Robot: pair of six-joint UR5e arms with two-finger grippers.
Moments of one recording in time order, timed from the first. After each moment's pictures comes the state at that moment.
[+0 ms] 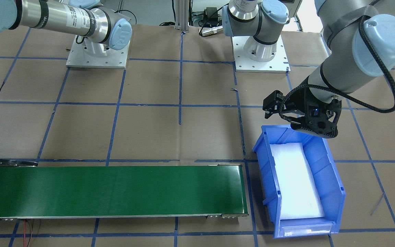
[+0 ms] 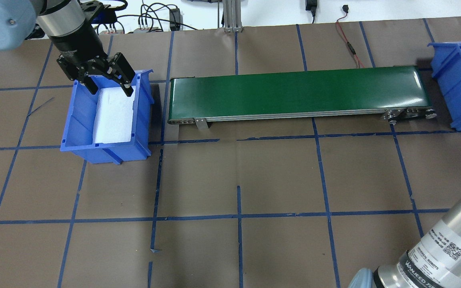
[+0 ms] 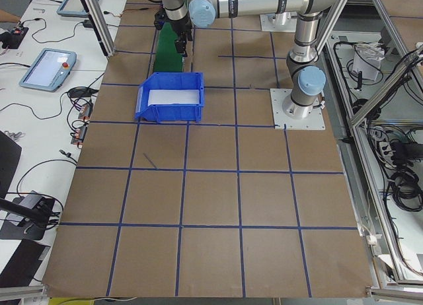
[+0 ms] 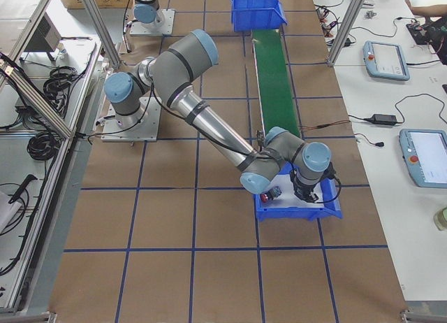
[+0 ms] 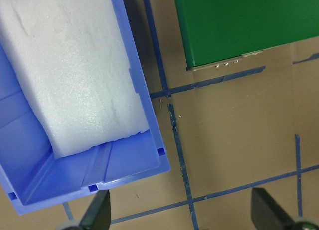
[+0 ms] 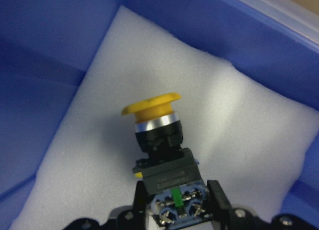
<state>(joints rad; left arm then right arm) -1.48 -1.79 -1.42 -1.67 1.50 0.30 0.88 -0.72 1.05 -1.99 -1.48 -1.17</state>
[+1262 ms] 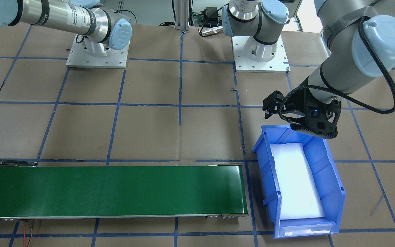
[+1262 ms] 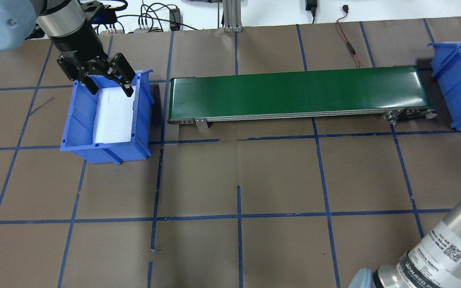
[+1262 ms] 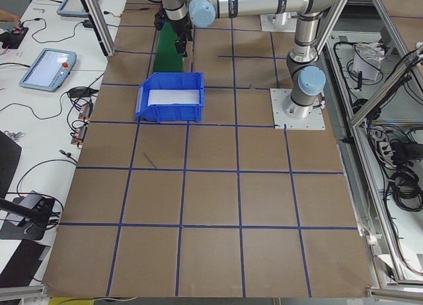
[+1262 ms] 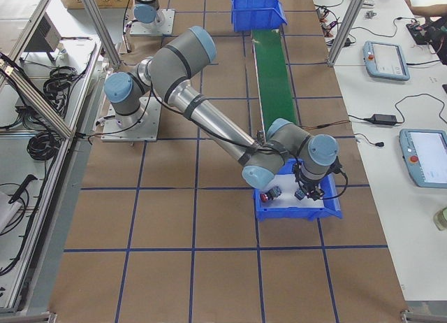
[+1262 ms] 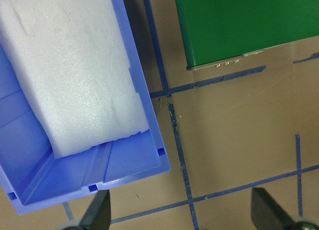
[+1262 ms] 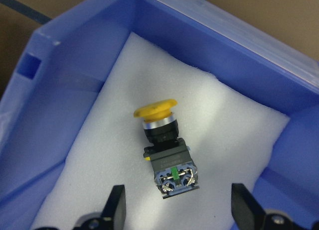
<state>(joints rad) -1.48 -1.79 -1.42 -1.67 1.50 0.30 0.88 -0.76 0.94 -1.83 -1.47 -1.18</state>
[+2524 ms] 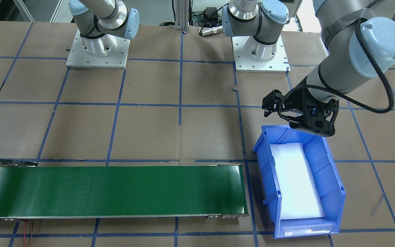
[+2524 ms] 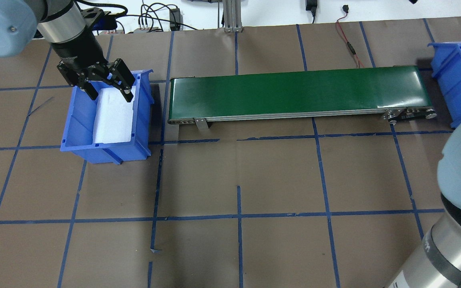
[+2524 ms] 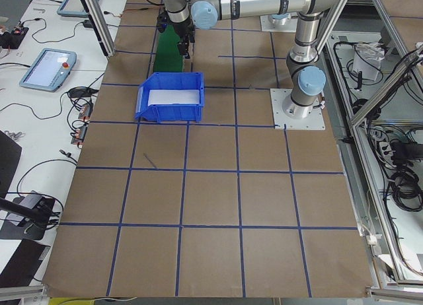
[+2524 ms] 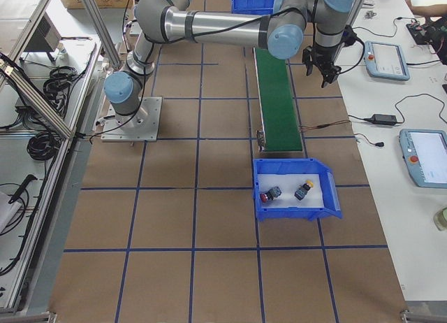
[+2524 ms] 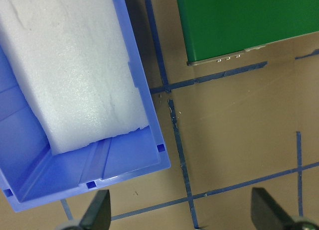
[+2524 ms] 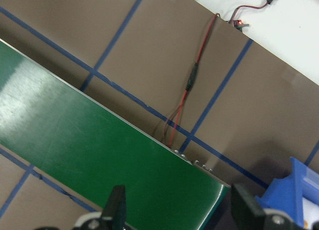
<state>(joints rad) -1.48 -1.77 -1.46 -1.67 1.50 0.30 1.31 -1.04 0.88 -1.53 -1.47 -0.83</state>
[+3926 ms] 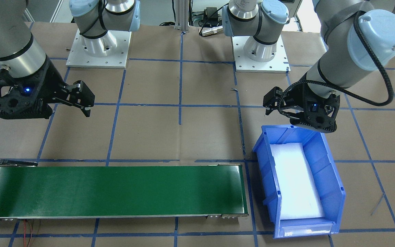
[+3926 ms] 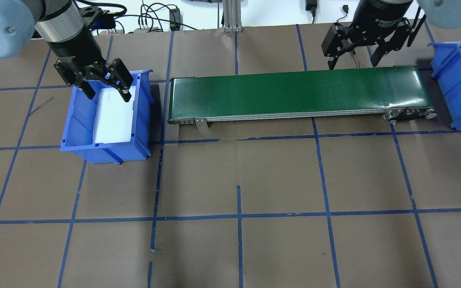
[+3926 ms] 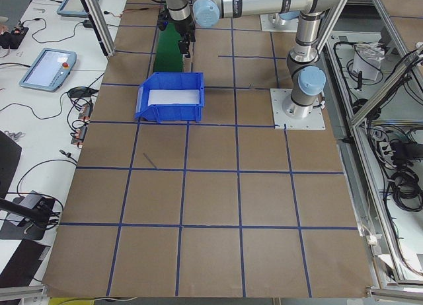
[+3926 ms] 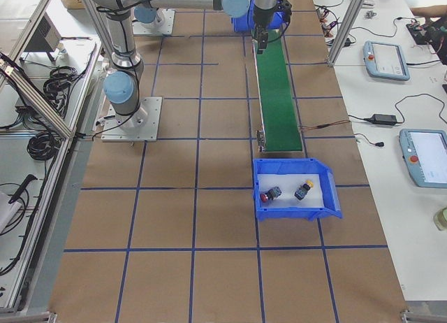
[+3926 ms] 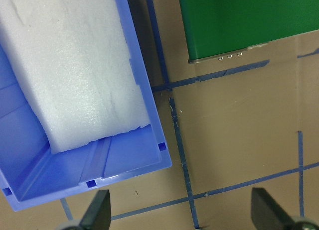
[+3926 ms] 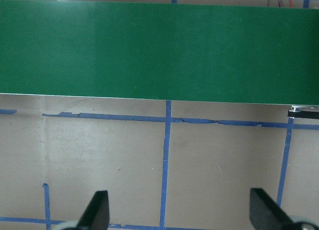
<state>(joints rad) -1.48 -1.75 -1.46 -1.66 1.55 0.29 1.54 -1.42 1.42 -1.56 -1.54 -0.08</state>
